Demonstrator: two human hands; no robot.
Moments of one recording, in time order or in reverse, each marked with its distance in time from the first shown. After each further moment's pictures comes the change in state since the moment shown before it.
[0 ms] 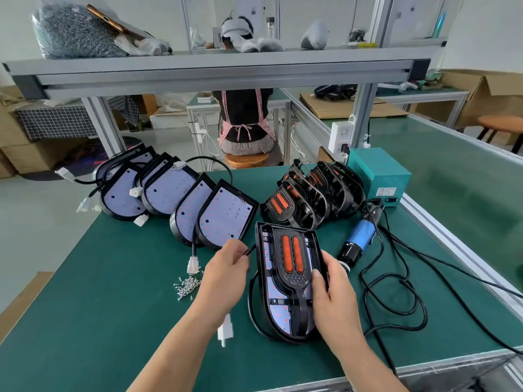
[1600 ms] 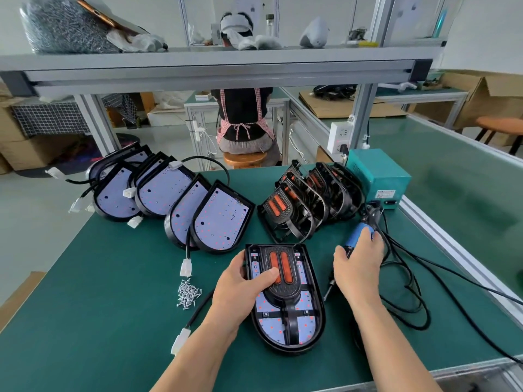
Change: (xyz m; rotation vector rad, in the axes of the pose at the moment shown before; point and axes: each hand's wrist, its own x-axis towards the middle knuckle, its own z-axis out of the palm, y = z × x) left_hand -0.003 -0.015 0.029 -0.340 -0.120 -0.131; right_hand 0.083 0.020 -0.024 -0.262 0.203 0.215
